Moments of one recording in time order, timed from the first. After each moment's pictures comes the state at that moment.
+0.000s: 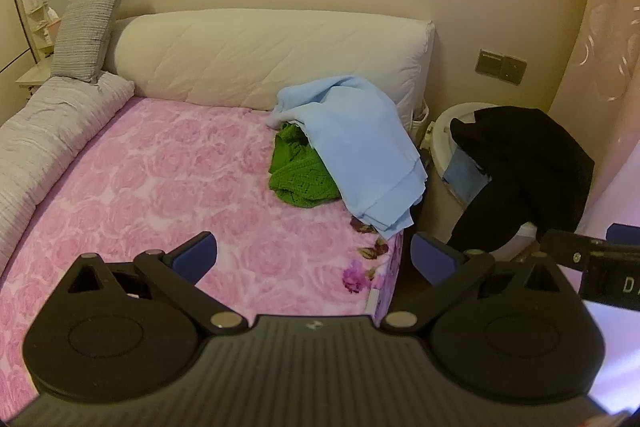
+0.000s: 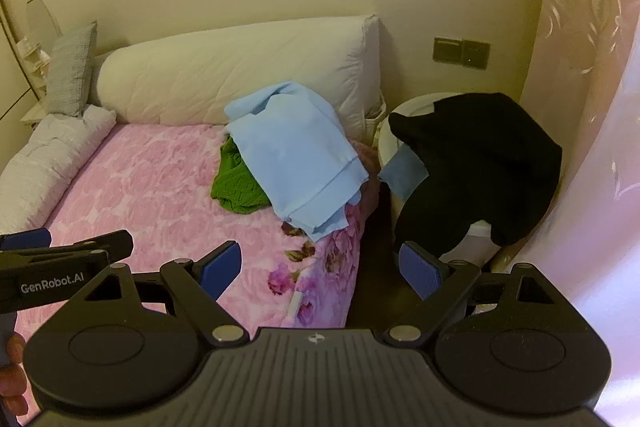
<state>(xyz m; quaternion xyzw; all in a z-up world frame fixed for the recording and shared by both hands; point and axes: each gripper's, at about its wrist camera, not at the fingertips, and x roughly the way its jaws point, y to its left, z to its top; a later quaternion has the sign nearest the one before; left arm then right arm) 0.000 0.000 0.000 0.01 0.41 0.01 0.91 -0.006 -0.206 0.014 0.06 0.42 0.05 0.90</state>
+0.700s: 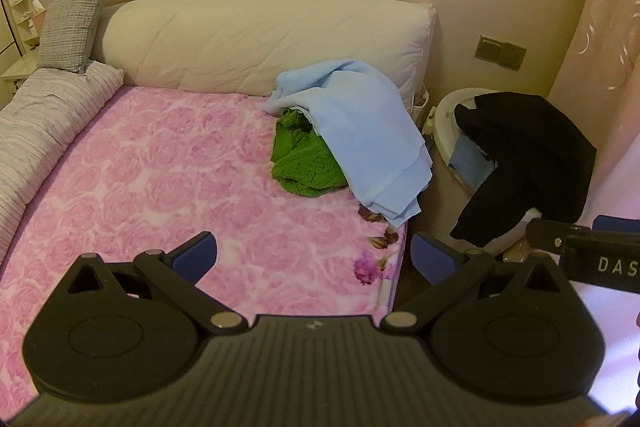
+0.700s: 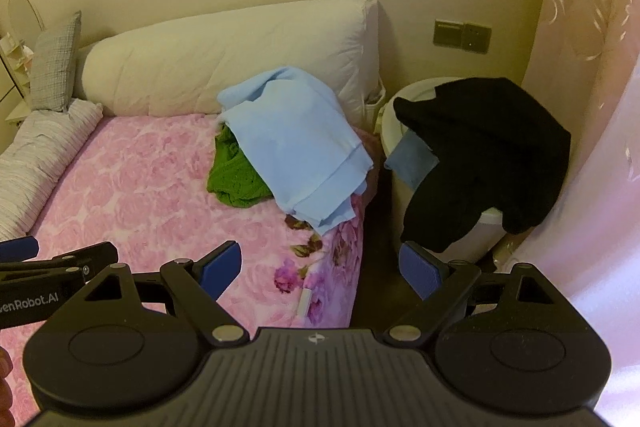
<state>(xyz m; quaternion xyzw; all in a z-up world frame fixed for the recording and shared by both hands) 0.016 0.041 -0.012 0.01 0.42 -0.01 0.91 0.019 -0.161 -0.012 0.06 0.43 0.03 0.90</state>
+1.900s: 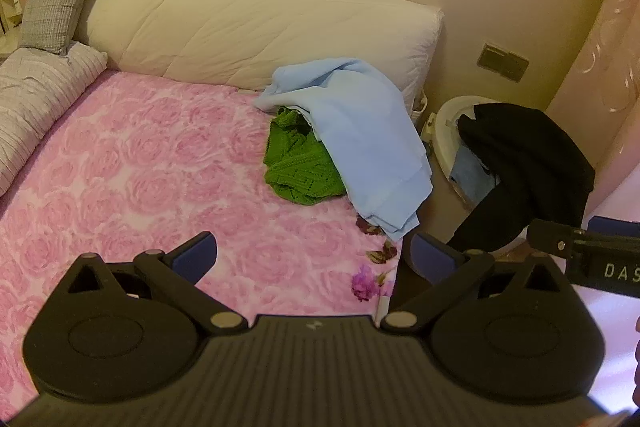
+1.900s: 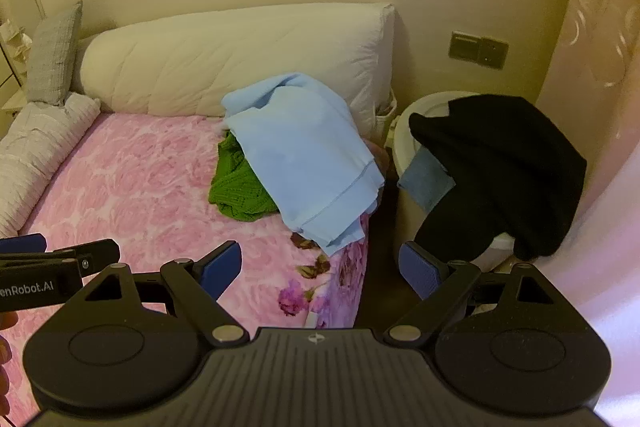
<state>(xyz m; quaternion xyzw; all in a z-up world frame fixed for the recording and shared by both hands) 0.070 0.076 -0.025 -0.03 0.43 -0.03 0.90 0.071 -0.131 -0.009 0.03 0.43 0.03 0.90</state>
